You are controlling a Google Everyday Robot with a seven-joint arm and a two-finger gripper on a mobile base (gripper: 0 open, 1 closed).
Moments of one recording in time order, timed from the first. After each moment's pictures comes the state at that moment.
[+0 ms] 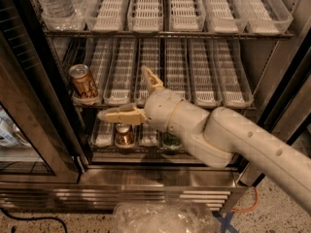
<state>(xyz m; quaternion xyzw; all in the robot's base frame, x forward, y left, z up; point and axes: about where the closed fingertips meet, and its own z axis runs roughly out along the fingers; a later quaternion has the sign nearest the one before) 0.540 0.072 0.892 -0.36 0.56 0.32 0.67</state>
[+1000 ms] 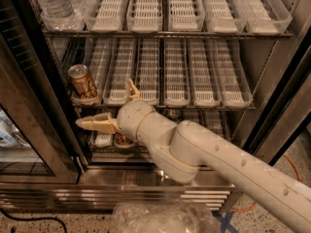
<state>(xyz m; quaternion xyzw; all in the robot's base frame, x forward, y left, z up) 0.549 0.124 0.855 -0.34 0.60 0.25 0.67</state>
